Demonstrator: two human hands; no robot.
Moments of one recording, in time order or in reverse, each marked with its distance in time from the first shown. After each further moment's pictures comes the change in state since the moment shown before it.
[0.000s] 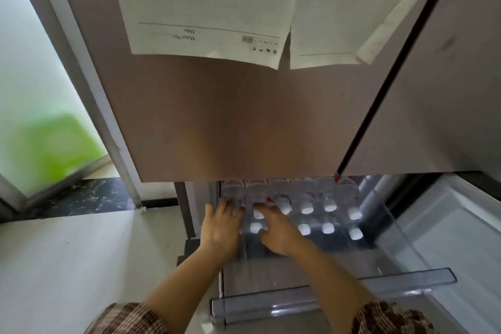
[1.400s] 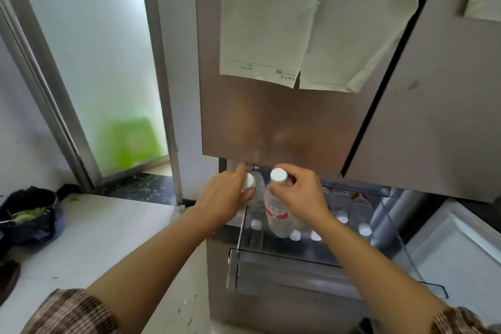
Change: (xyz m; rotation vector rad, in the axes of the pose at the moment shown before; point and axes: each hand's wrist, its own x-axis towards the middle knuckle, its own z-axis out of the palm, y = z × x) left_hand -0.127 -0.009 -0.115 -0.458 0.451 -0.159; right_hand -0.101 -0.081 -0.096 0.451 0.390 -0.334
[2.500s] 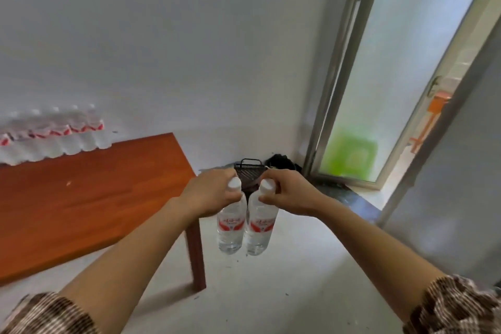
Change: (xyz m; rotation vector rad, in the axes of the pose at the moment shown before) left_hand -0.565 -0.262 -0.283 0.204 0.164 -0.885; right_hand -0.316 -0.376 0.390 -0.122 -1.024 -0.890
